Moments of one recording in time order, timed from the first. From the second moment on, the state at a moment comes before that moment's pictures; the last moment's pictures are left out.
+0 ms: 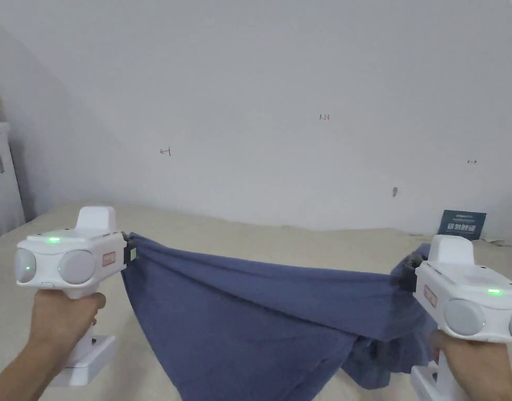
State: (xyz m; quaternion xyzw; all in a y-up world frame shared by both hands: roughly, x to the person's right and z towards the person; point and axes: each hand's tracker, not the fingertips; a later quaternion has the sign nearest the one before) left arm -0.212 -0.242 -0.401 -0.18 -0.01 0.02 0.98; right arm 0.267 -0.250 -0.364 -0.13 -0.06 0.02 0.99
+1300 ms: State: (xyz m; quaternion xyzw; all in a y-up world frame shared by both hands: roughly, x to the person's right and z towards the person) left arm -0.201 -0.275 -0.491 -0.17 0.00 -0.01 0.98; right arm 0.278 -0.285 -0.464 -0.10 -0.08 0.07 0.99
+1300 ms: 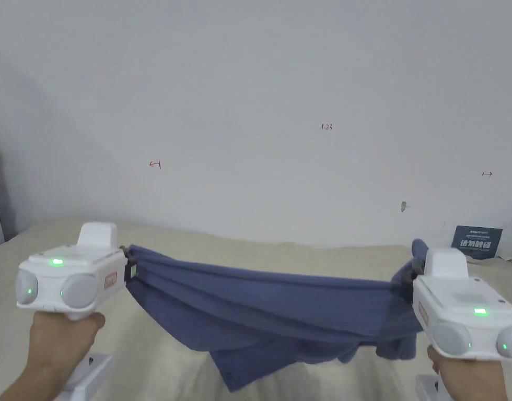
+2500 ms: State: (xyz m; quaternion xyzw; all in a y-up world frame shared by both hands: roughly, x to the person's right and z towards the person) left arm -0.236 -0.526 -0.207 -0.35 -0.01 0.01 0.94; right arm 0.253 -0.503 -0.184 -0.29 -0.11 0.06 0.95
